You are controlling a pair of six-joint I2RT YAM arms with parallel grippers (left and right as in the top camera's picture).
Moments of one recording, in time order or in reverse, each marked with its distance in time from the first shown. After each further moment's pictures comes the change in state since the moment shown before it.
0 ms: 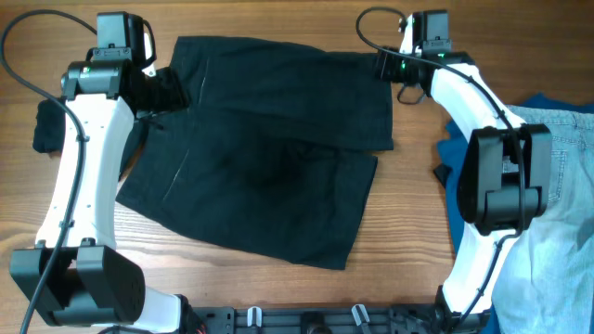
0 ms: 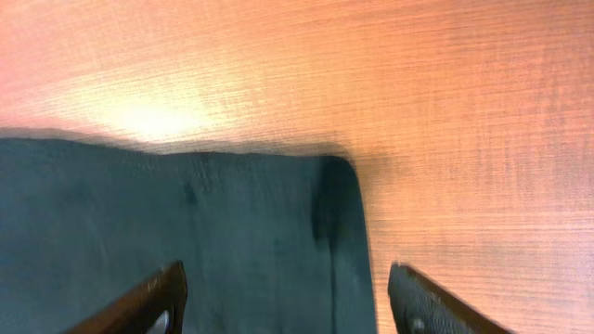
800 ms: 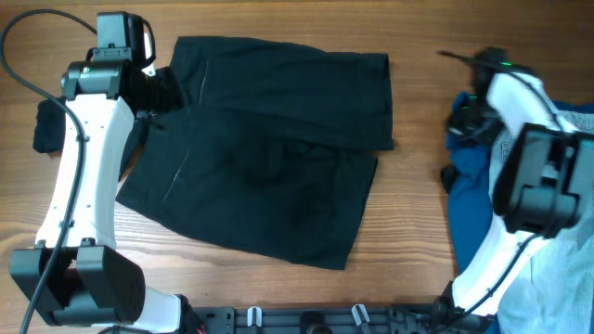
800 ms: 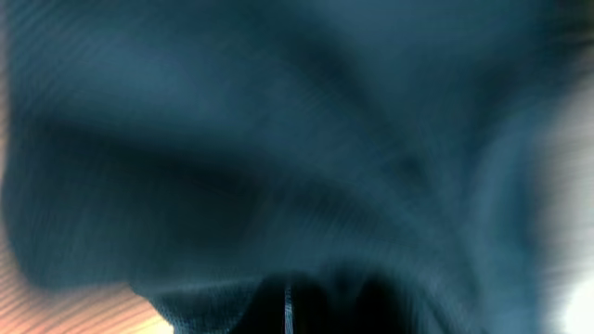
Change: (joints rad) left arm 0.001 0.000 0.000 0.005 -0.014 -0.002; right arm -0.307 -0.008 -0.056 -0.650 0.285 0.206
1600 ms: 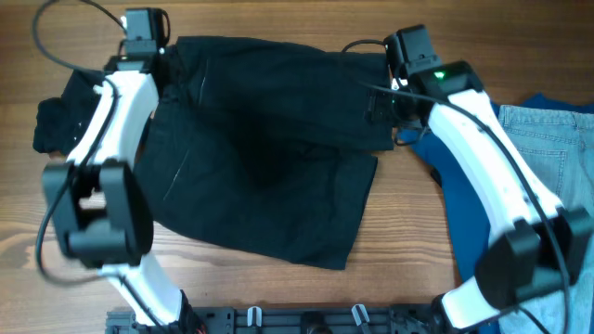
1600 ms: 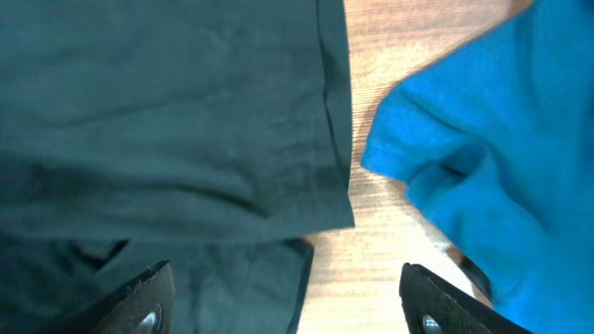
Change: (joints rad) left arm 0.000 0.268 -0.015 0.489 -0.178 -0.006; right arm 0.498 -0.375 -0.021 -0.029 -0.061 -0.064
